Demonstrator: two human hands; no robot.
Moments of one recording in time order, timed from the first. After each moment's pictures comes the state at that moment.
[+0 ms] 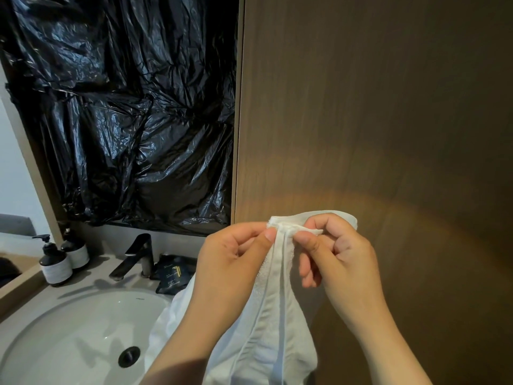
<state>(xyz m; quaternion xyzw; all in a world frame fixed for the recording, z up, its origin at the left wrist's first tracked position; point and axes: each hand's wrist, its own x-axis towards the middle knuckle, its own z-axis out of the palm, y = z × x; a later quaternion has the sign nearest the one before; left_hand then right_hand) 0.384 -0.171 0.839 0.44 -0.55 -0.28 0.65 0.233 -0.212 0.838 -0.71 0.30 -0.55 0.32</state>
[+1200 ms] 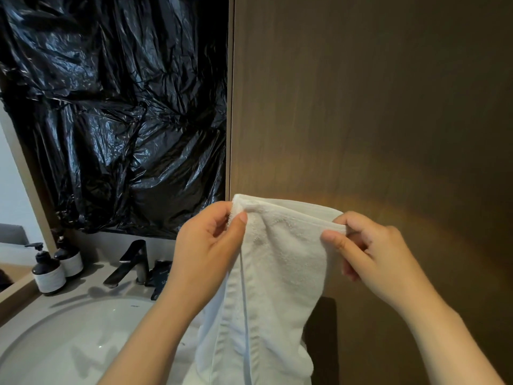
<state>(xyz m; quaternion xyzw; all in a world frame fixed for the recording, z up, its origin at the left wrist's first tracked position) 0.406 -0.183 0.851 0.49 -0.60 -0.12 0.63 0.164 -0.237 0.854 -0.82 0.42 -0.39 0.10</state>
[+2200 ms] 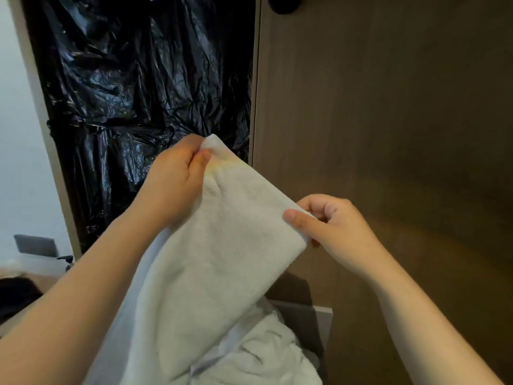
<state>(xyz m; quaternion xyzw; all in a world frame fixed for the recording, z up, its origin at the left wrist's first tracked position) 0.501 -0.219 0.943 0.56 -0.64 0.17 0.50 0.247 -0.251 0.902 -0.80 0.31 -0.43 0.29</state>
